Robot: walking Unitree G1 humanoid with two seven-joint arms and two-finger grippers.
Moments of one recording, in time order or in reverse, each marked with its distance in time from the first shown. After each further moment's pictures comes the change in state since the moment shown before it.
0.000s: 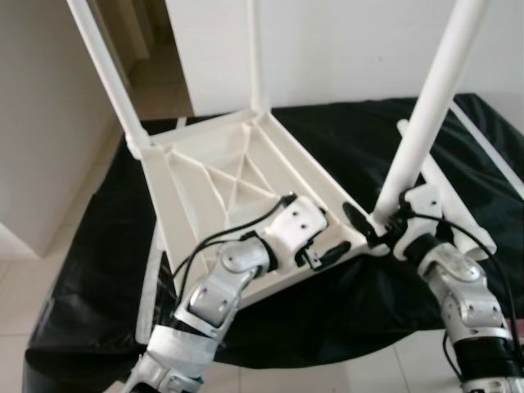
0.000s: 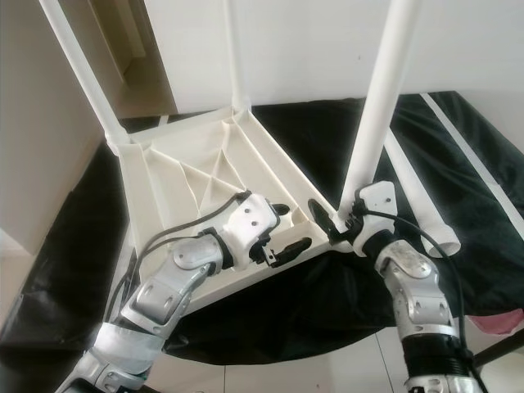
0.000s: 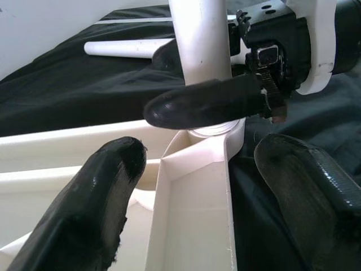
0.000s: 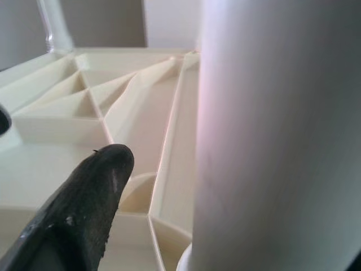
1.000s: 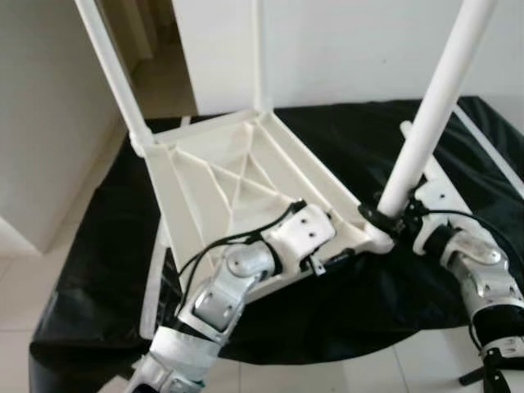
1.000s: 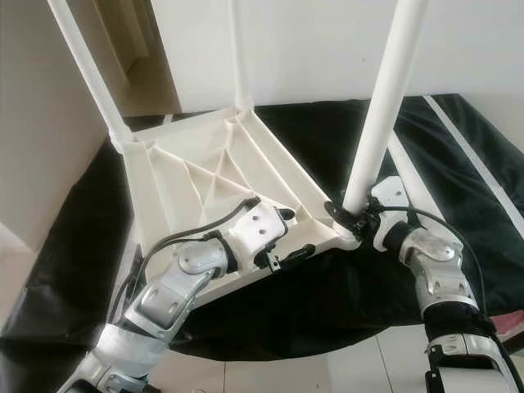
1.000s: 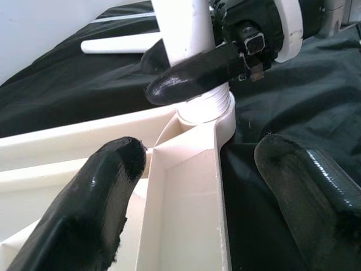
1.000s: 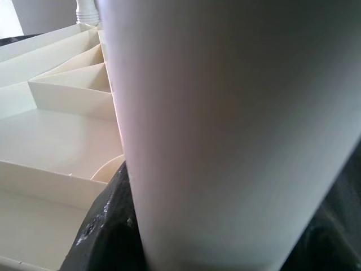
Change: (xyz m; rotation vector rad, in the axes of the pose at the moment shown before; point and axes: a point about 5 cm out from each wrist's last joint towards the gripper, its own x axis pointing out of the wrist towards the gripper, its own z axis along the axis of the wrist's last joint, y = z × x) left arm 0.002 -0.006 -0.002 0.061 0.023 -0.025; right arm 0.000 -0.034 -0.008 -0.071 0.067 0.123
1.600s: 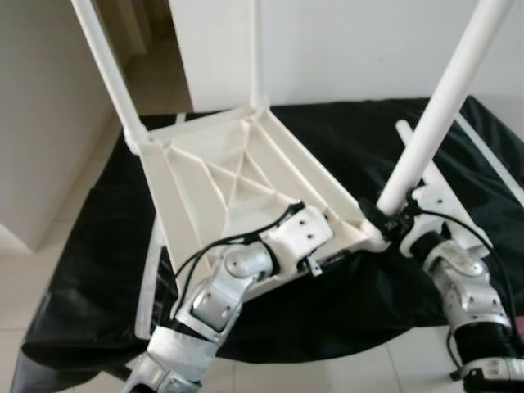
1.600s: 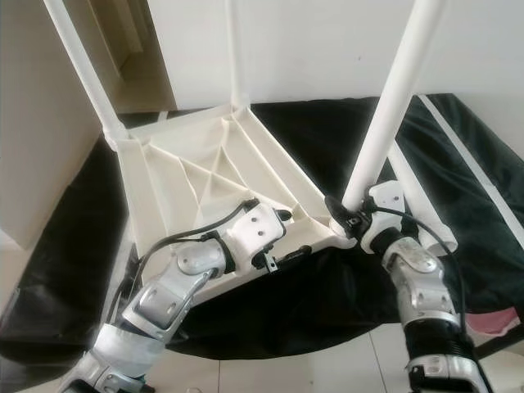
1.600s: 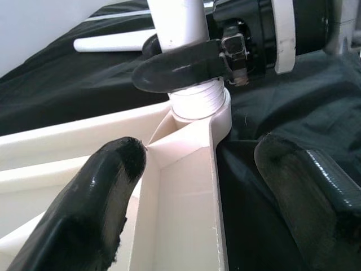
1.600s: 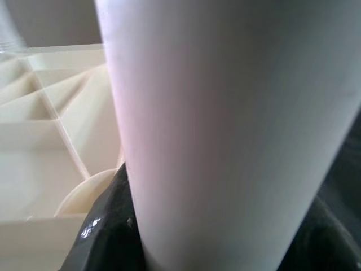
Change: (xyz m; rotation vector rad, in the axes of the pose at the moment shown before) left arm -0.002 0.001 -0.003 0.018 0.020 0.003; right arm 0.009 0.027 -0.001 0.168 -0.053 -0.337
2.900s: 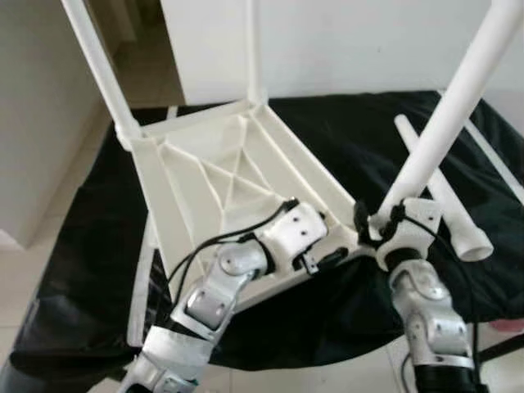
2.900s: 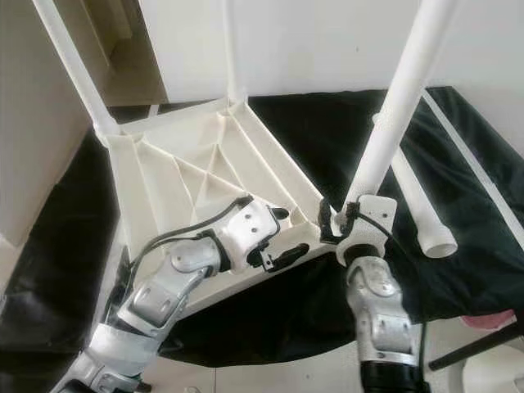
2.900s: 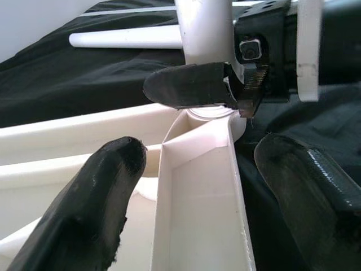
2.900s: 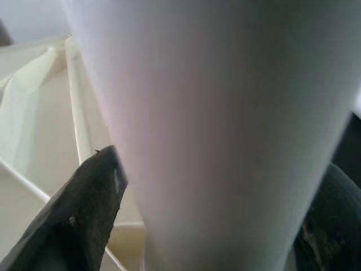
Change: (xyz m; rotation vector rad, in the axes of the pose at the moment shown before) left arm -0.005 0.004 0.001 -0.022 -0.018 -0.015; right arm -0.020 0.027 0.008 0.096 0.016 -0.285
